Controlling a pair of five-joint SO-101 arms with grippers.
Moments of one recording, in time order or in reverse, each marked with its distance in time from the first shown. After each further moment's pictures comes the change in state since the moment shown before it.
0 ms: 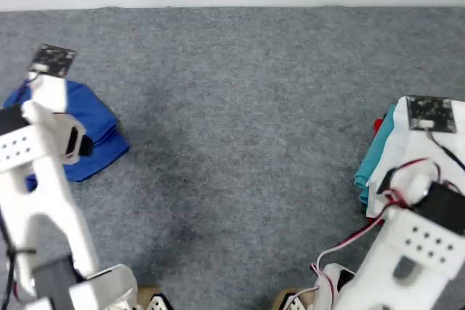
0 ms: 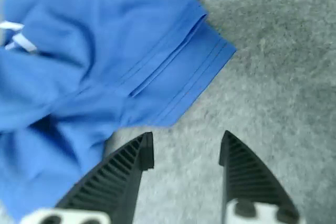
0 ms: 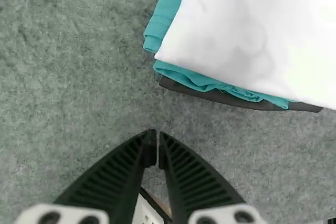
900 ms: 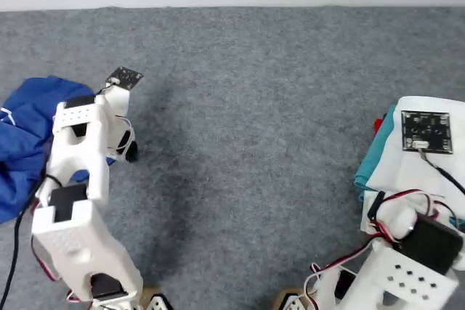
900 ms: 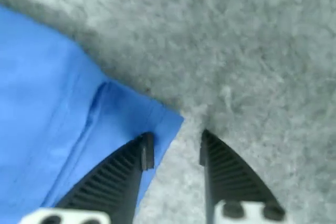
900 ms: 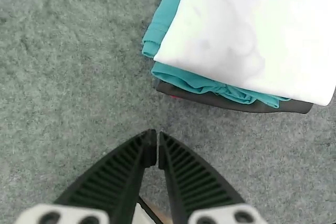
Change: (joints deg) left arm 11.0 32.7 -3.2 -17.1 0.0; right arm 0.0 -10.8 4.7 0.0 0.0
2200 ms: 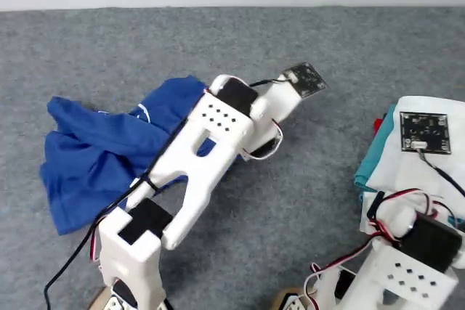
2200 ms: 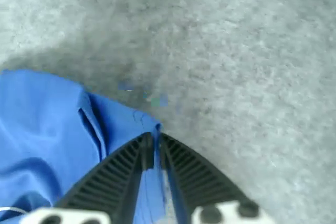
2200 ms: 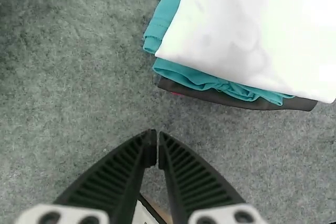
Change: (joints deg) left arm 48.2 -2.8 -28.8 26.0 11.9; right arm 0.0 0.0 1.0 0.0 0.0
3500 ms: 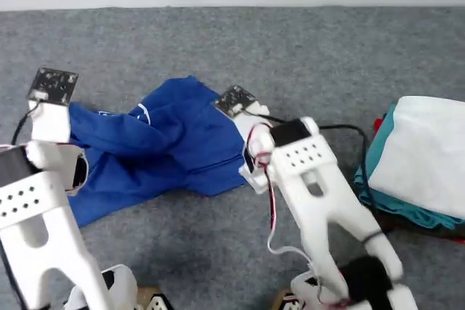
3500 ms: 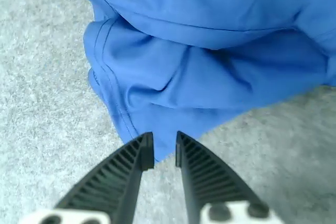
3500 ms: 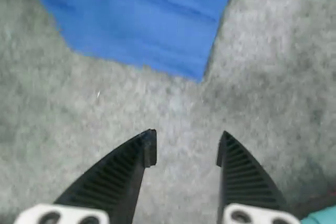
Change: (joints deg) left arm -60.0 -53.9 46.4 -2.9 -8.9; right arm -50.9 46.9 -5.1 -24.4 -3.3
